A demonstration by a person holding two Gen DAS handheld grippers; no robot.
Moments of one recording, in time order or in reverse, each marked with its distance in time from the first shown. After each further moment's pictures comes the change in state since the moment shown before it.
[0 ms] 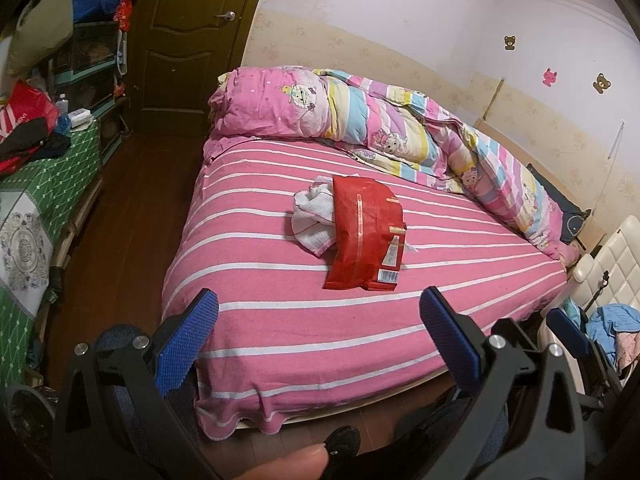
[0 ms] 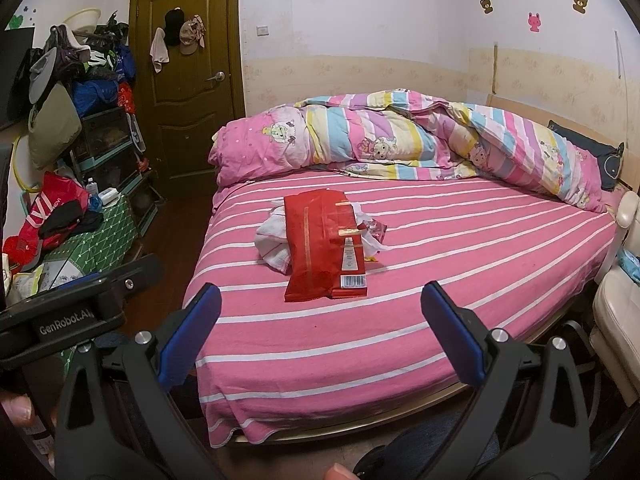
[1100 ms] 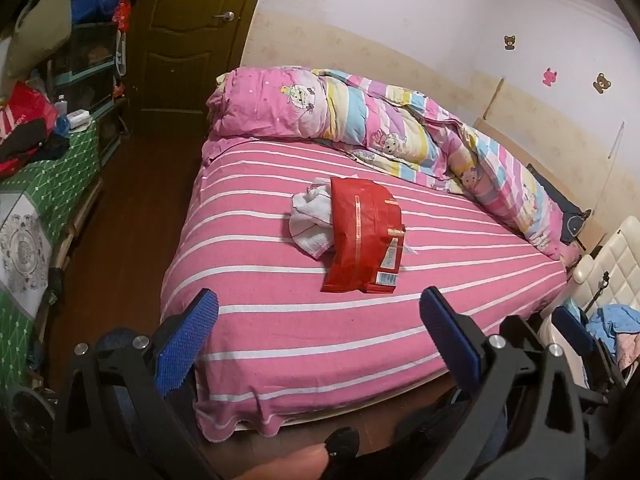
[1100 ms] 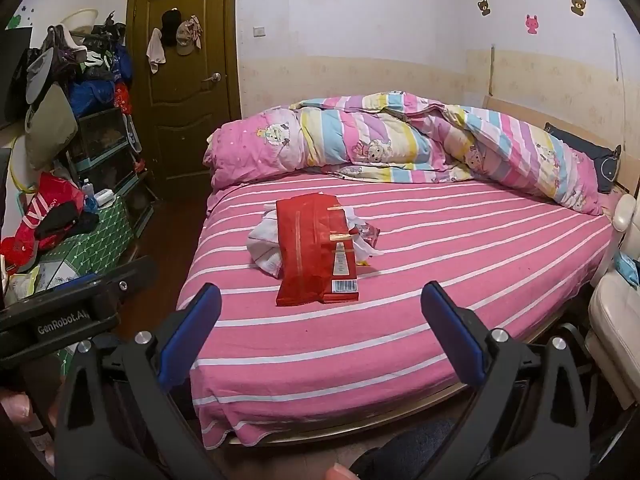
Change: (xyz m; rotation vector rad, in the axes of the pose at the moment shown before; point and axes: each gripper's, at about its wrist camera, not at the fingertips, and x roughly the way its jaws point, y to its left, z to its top) left arm 0.005 0.002 0.002 0.007 0.001 0.005; right arm 0.002 -0.008 0.004 -0.001 -0.005 -0.014
